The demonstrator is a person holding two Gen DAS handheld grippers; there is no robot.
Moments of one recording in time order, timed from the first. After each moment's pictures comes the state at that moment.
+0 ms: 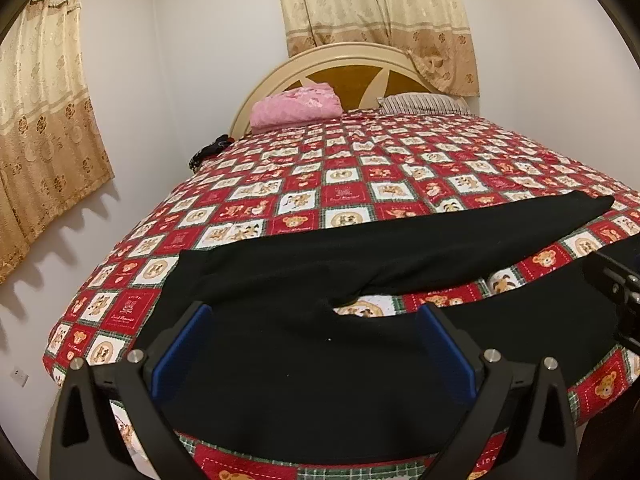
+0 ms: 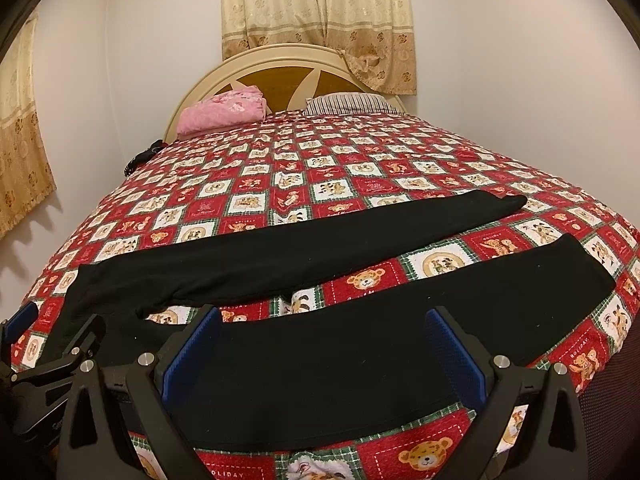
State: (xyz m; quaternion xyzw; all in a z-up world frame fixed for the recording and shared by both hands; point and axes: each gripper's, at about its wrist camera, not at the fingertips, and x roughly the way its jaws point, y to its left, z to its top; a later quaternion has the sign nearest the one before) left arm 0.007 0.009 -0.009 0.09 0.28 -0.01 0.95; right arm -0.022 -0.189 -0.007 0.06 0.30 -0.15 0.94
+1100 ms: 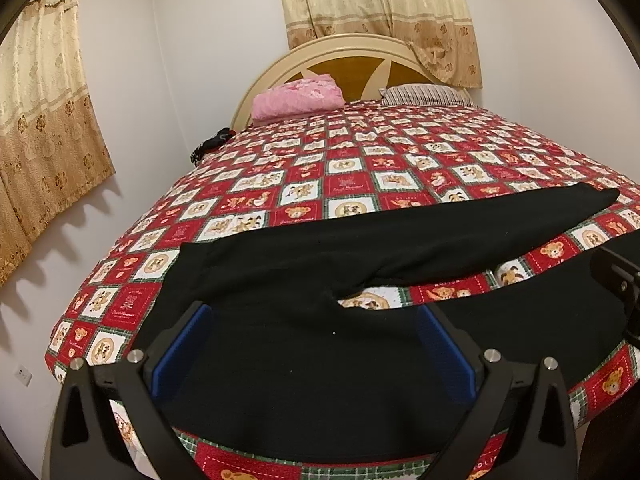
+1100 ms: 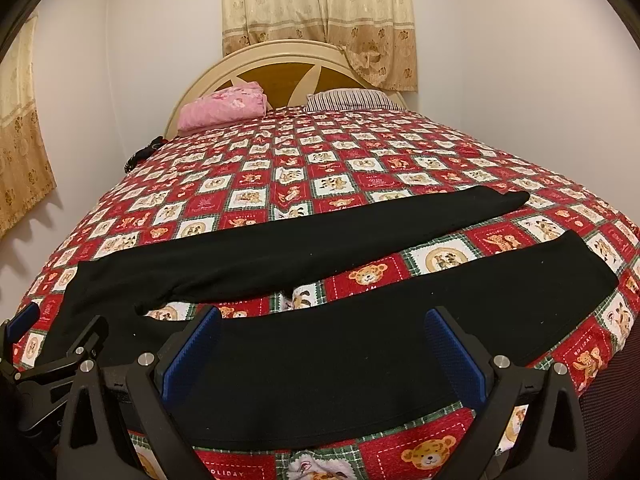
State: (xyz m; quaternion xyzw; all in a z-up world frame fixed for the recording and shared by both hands) left arm 0.009 0.010 -0.018 0.09 0.30 -0.01 0.95; right arm -0.019 -0.189 -0.010 0.07 0.30 -0.15 0.94
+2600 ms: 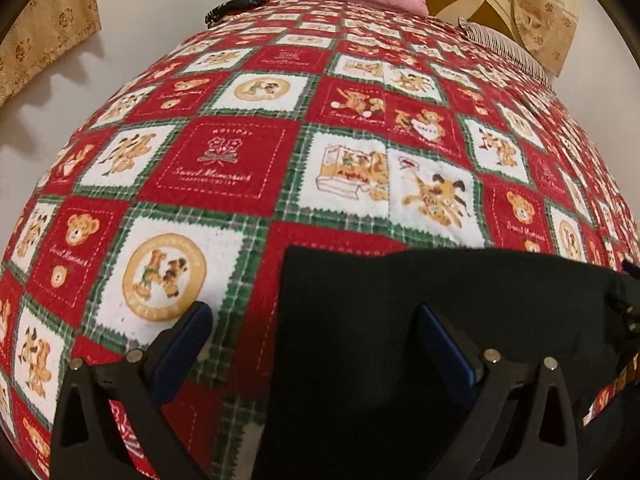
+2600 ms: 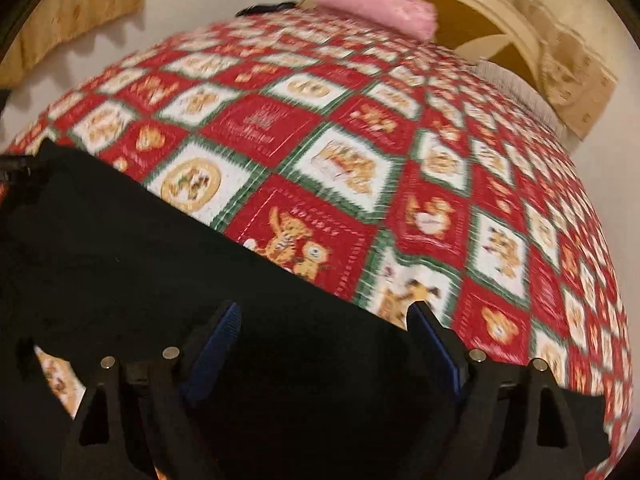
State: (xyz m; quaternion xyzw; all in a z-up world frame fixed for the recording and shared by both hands) left arm 0.259 0.221 -0.099 -0.05 0.50 -0.01 0.86; right arm 0.270 -0.166 -0.091 -0.18 0.48 0.08 0.86
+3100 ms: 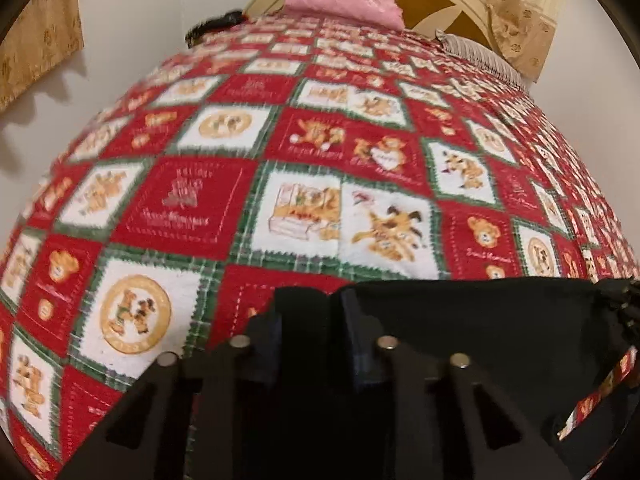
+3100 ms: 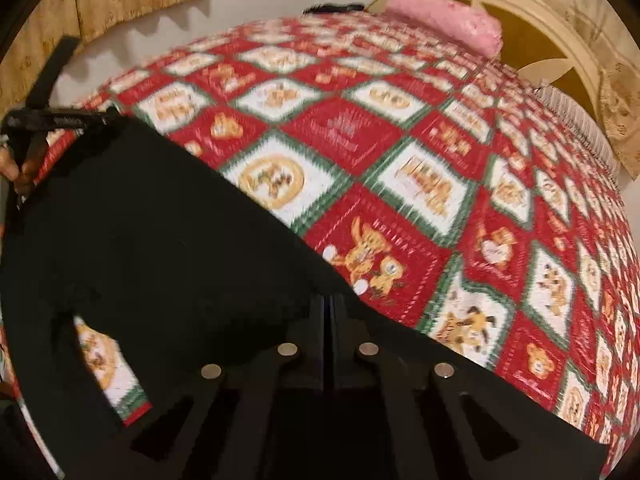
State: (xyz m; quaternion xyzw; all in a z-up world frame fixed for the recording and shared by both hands) left arm 0.263 0.197 -0.077 -0.04 0.46 -0.04 0.88; right arm 0.254 -0.151 -0.073 -0.17 0.46 0.18 0.85
